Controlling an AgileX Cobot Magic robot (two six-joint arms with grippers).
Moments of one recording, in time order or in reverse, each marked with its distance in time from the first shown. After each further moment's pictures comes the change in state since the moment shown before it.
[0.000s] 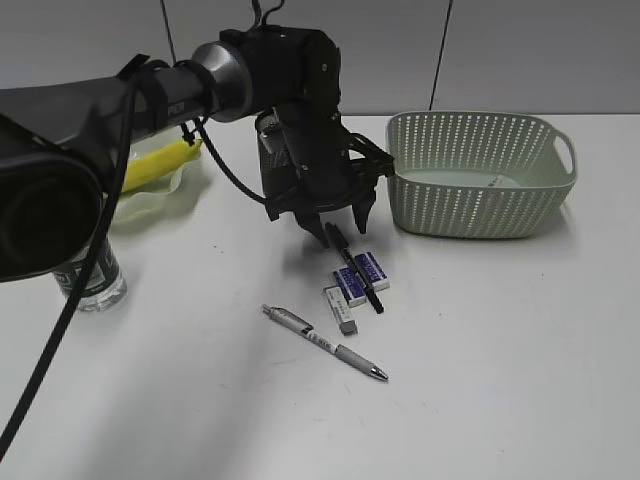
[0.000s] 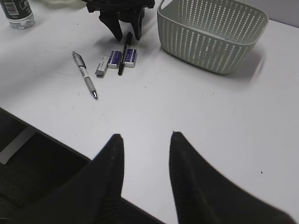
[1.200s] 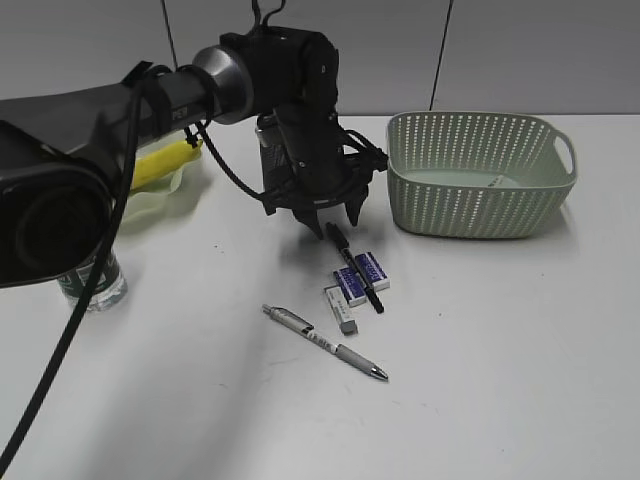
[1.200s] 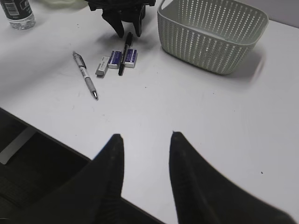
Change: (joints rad) left arm 0.007 0.037 -0.055 0.049 -0.001 -0.037; right arm 0.000 0.000 0.000 0.000 -0.001 0.000
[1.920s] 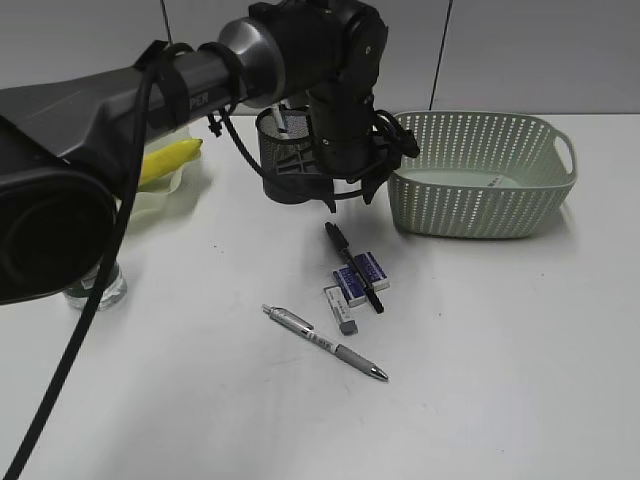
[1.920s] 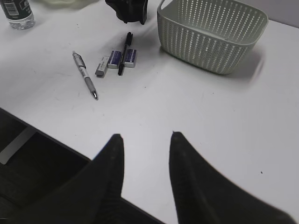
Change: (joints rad) left arm -0.094 -0.064 -0.039 0.207 0.026 -0.025; right arm 0.000 0.000 0.000 0.000 0.000 0.000
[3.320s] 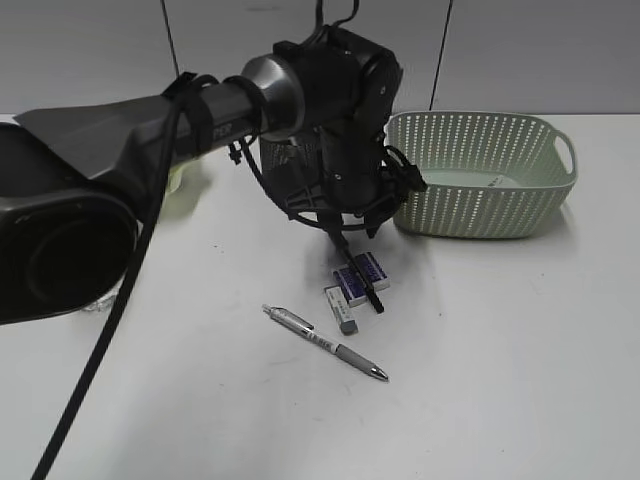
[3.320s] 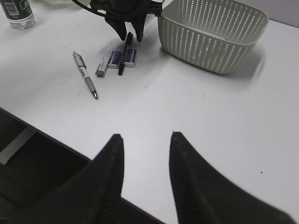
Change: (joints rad) left arm -0.032 0.038 0.035 -0.011 0.011 -0.088; right arm 0.000 0.000 0.000 0.000 0.000 0.000
